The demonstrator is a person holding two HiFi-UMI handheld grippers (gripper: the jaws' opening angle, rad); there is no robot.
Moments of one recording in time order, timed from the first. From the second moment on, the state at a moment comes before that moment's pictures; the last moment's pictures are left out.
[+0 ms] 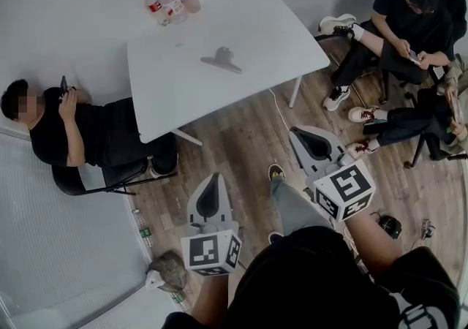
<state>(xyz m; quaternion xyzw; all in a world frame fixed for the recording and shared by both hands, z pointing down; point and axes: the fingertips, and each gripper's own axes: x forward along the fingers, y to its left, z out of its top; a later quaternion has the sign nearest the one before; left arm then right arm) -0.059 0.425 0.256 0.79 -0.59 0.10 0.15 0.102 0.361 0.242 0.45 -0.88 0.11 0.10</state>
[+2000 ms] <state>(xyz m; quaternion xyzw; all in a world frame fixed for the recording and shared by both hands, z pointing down) -0.017 0.217 0.214 0.78 -0.60 0.13 0.14 0.135 0.147 0.223 0.41 -0.90 0.12 0.07</state>
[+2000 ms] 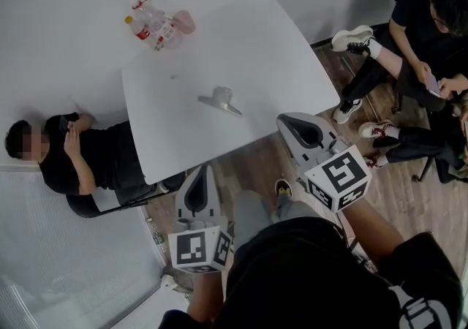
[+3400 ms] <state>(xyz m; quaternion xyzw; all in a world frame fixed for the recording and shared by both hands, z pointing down) -0.042 0.174 0.211 0.79 -0.59 0.10 0.13 0.128 0.099 0.205 0.42 -0.90 0.10 0.07</state>
